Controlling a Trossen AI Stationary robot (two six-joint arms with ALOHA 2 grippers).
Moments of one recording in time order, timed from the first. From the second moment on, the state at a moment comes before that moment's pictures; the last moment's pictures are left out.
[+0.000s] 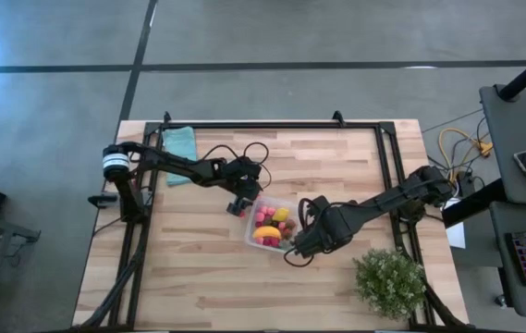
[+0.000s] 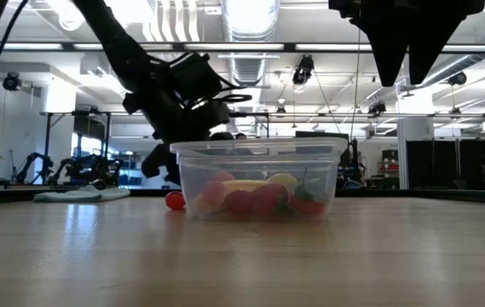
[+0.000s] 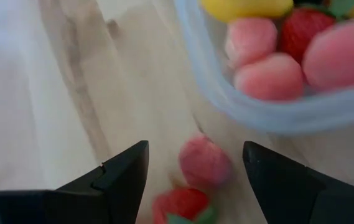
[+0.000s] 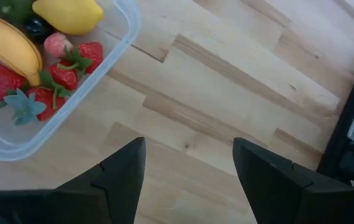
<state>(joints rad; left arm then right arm) 0.25 1.76 0.88 0.03 0.21 0.69 0.40 1.82 1.62 -1.53 0.29 1.49</state>
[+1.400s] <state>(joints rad) 0.25 1.79 0.92 -0.07 0.09 0.69 0.40 1.82 1.62 -1.53 0.29 1.53</state>
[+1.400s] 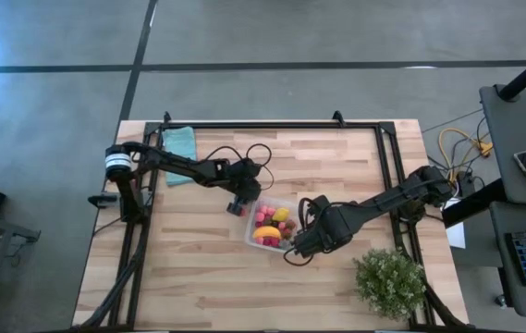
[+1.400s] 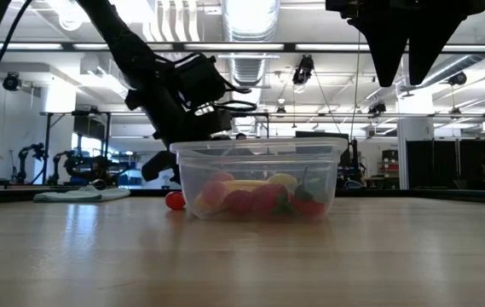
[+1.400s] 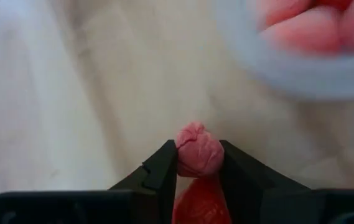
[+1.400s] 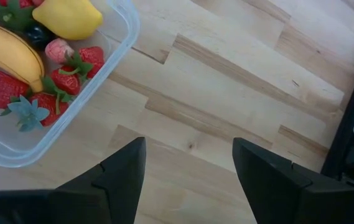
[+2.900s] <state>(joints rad) 0.07 1.55 1.01 -0.24 0.16 0.03 0.46 1.82 1.62 -1.50 0.35 1.52</state>
